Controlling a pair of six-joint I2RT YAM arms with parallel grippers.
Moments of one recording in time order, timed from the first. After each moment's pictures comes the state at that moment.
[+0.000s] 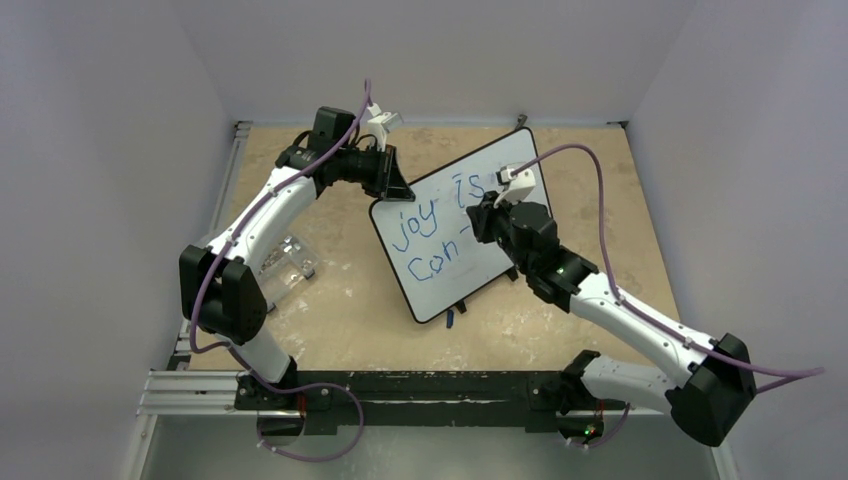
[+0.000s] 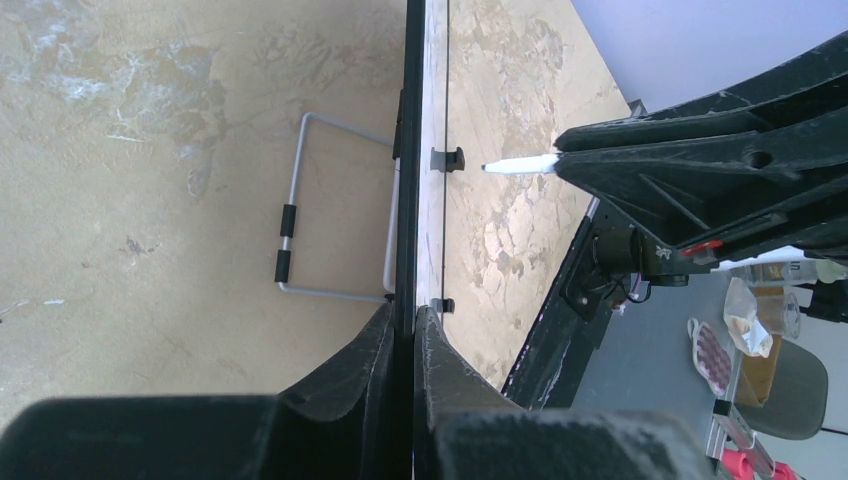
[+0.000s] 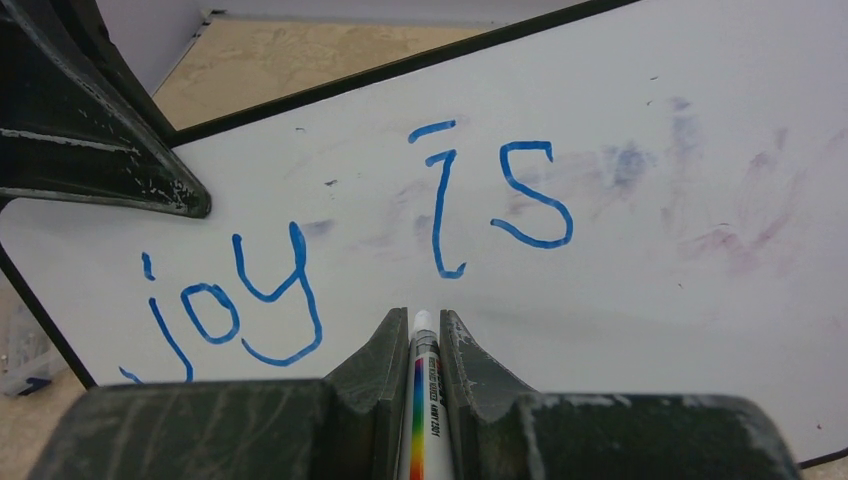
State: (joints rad) left arm -0.35 1.66 1.53 -0.59 0.79 -0.15; right arm 0.71 1.06 0.80 0.05 0.32 0.31
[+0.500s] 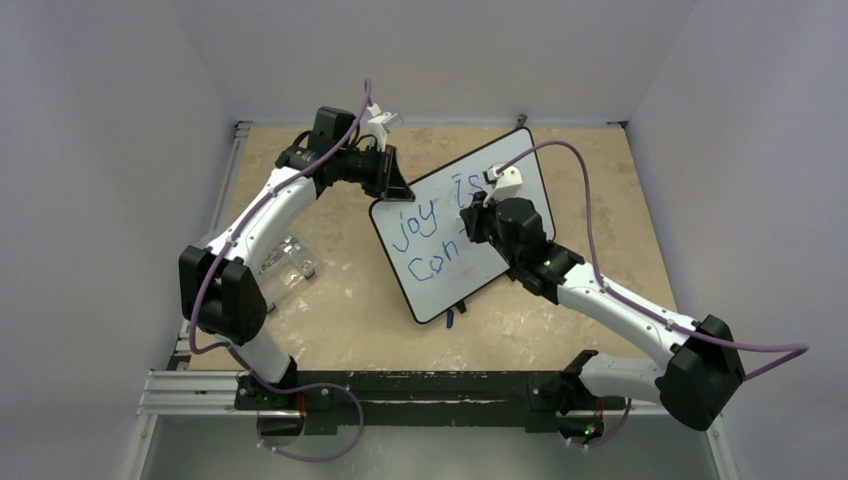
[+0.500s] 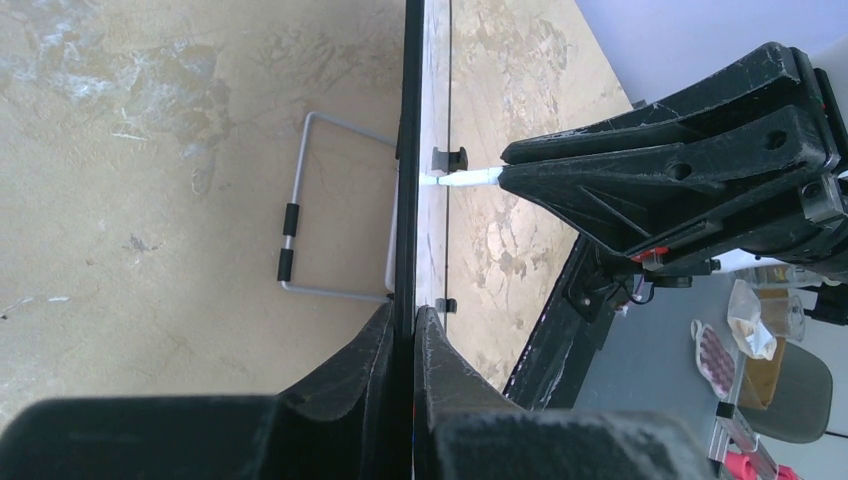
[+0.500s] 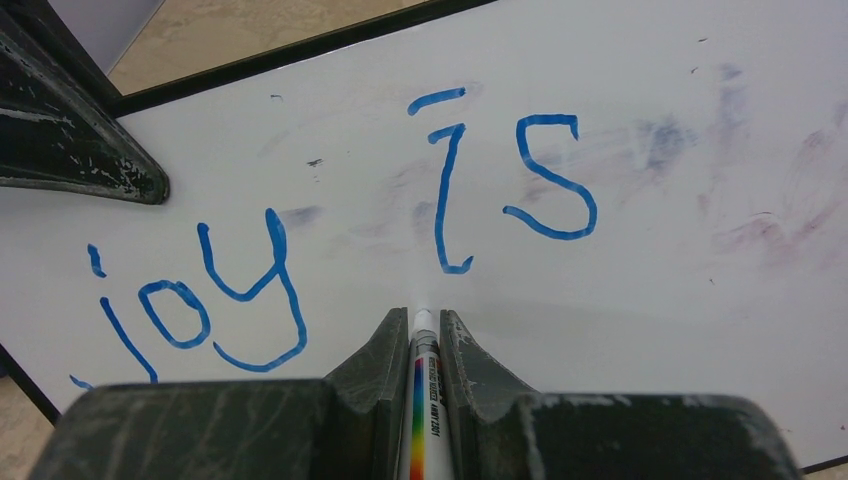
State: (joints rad) left arm -0.36 1.66 1.53 -0.59 0.79 -0.15; right arm 0.71 1.18 0.83 0.05 0.30 0.31
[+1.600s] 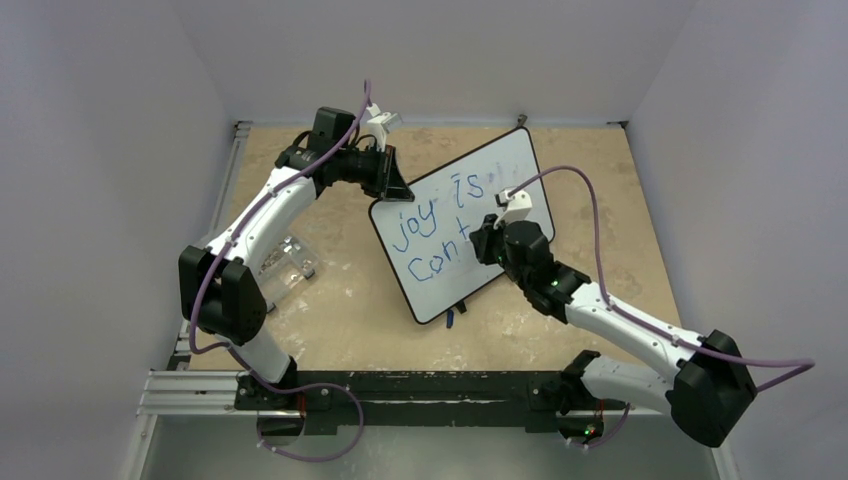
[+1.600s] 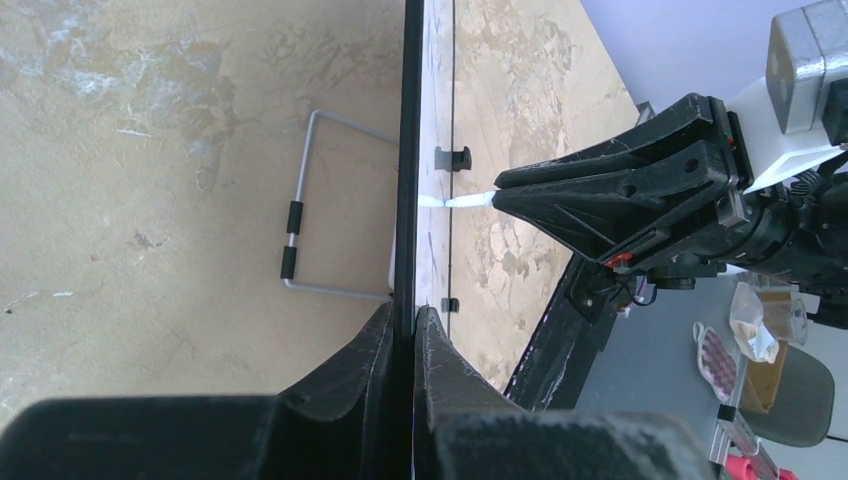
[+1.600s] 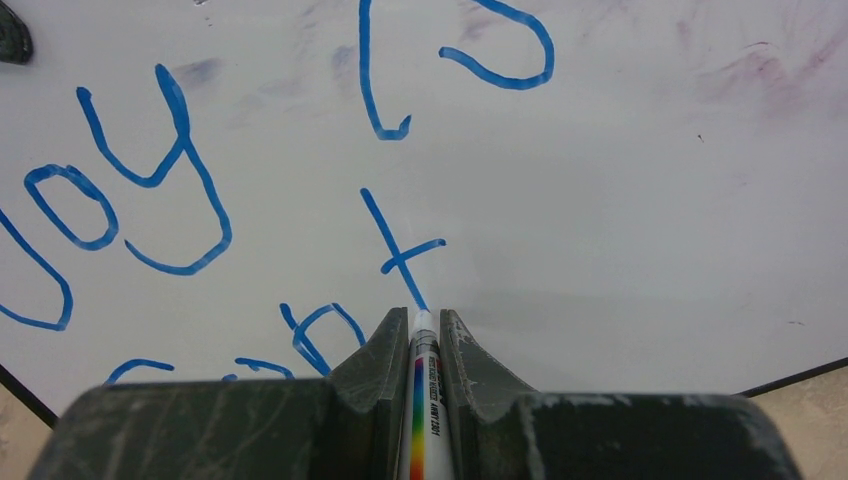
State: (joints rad) left arm -0.36 1.66 1.53 -0.60 0.78 -0.15; right arm 0.71 1.09 0.65 0.07 0.30 0.39
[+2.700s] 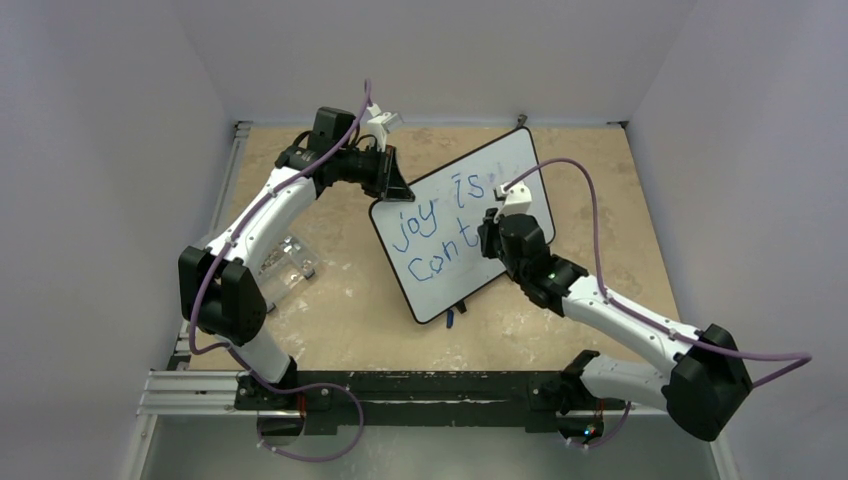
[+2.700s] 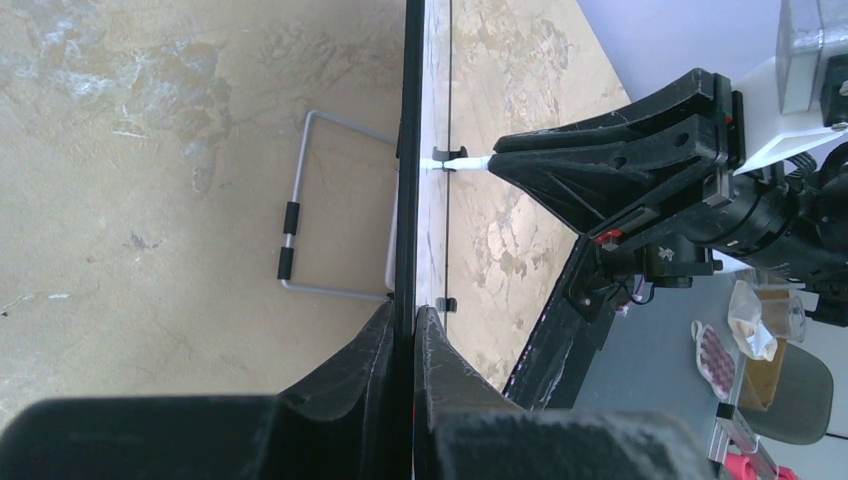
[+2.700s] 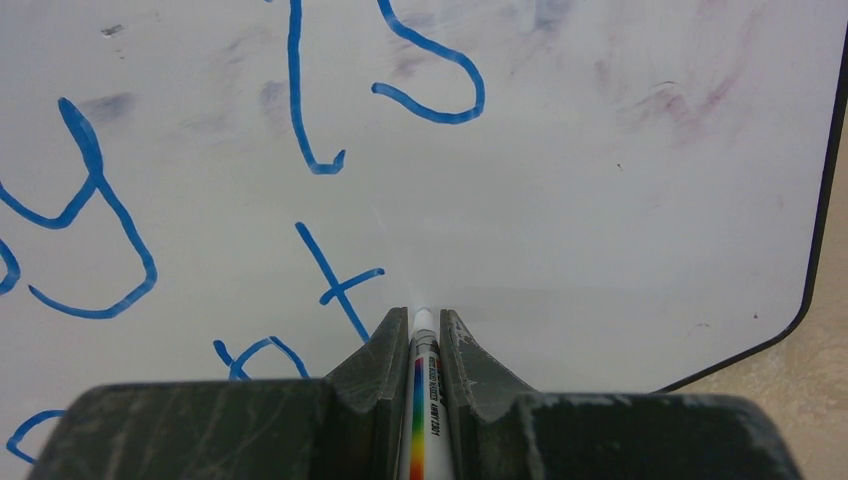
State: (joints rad) left arm -0.36 1.66 1.53 -0.60 0.78 -0.15; right arm 0.71 1.12 0.70 0.01 0.41 0.32
